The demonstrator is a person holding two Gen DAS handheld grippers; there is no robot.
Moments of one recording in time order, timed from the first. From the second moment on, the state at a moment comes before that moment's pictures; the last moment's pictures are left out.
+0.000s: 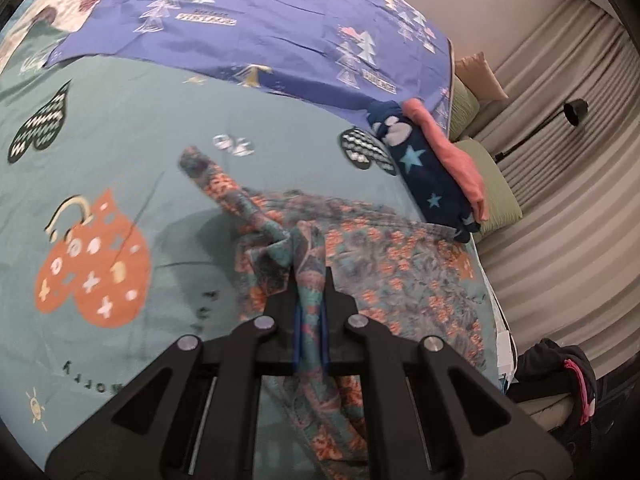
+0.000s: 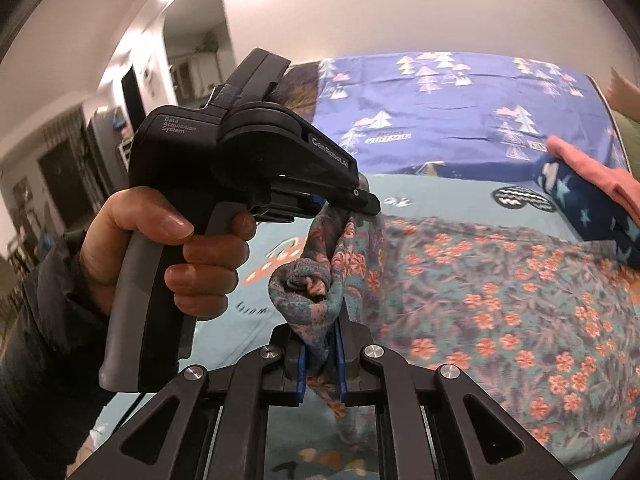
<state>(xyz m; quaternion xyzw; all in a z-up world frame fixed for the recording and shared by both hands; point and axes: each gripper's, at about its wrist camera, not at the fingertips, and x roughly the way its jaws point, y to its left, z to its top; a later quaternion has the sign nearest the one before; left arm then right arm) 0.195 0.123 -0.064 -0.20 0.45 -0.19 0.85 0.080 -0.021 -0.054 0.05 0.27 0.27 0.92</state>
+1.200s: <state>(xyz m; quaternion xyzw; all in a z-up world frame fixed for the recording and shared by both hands) 0.204 -0.202 -0.068 -0.01 0.50 -0.30 0.81 0.049 -0.291 -0.104 0.30 0.27 0.13 0.91</state>
